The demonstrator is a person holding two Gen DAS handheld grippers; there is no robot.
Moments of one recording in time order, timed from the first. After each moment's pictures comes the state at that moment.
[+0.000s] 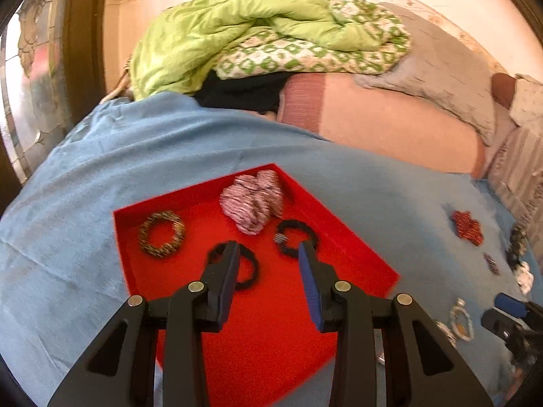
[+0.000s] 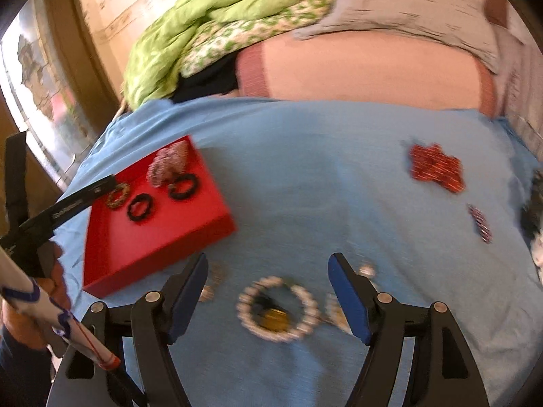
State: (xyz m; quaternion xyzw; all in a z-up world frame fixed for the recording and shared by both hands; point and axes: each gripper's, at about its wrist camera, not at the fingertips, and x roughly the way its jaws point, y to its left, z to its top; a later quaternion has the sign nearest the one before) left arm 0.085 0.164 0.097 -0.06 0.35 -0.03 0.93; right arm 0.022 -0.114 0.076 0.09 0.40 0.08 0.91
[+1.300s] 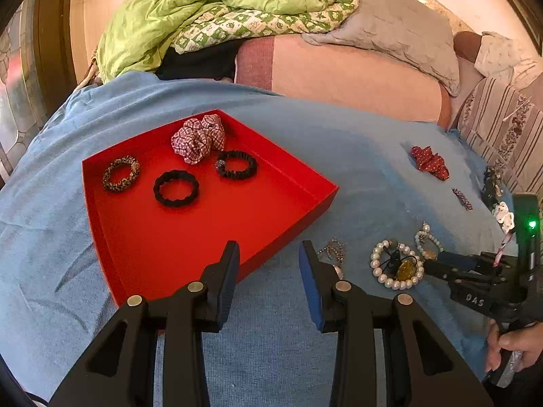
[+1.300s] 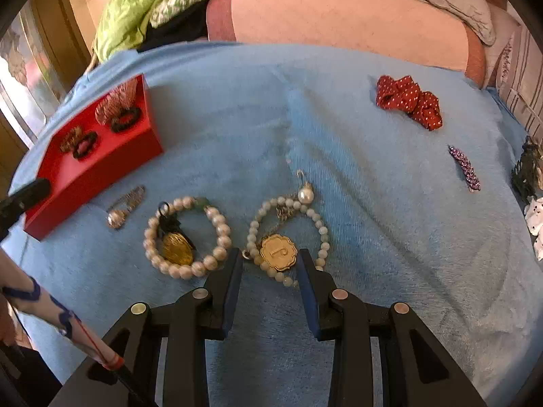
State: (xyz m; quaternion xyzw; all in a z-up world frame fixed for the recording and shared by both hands) left arm 0.023 0.111 0.071 -0.02 0.39 -0.08 0.91; right arm 0.023 -0.132 0.014 0.02 0.49 0.06 0.87
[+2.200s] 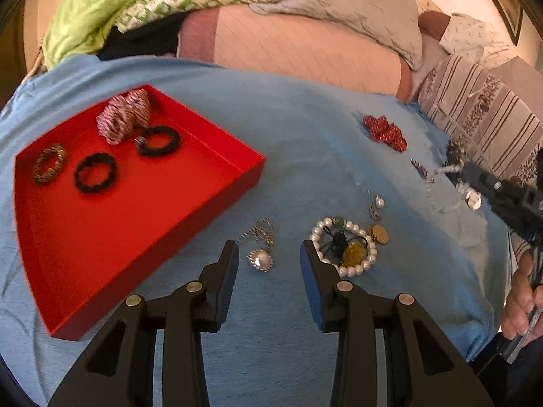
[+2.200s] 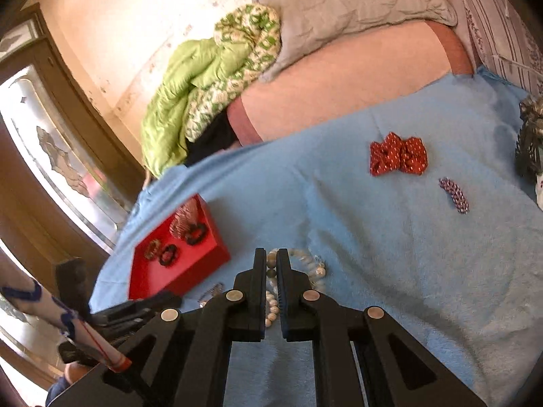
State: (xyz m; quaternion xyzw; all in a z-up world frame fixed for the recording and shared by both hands) left arm 0.036 0.064 0.047 -0.03 0.44 -0.18 0.88; right arm -0.021 -0.210 0.087 0.23 0.31 0.14 0.91
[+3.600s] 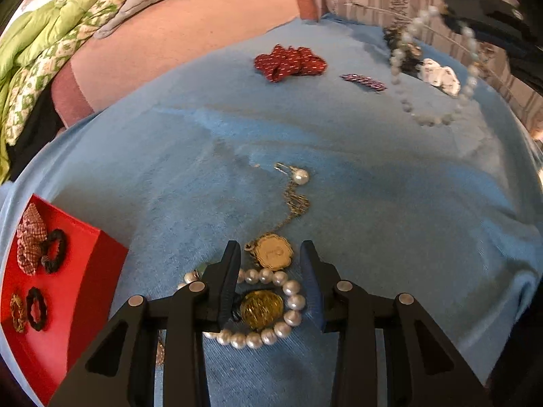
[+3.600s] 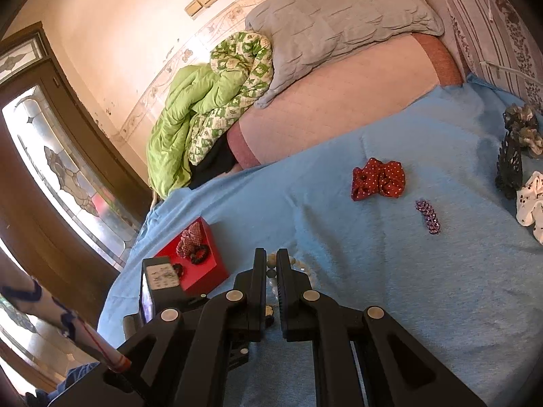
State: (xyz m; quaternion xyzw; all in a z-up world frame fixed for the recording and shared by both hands) left arm 0.051 -0.071 0.020 0.22 0.43 -0.30 0.82; right arm -0.031 -0.252 0.103 0.26 0.29 0.14 0.91
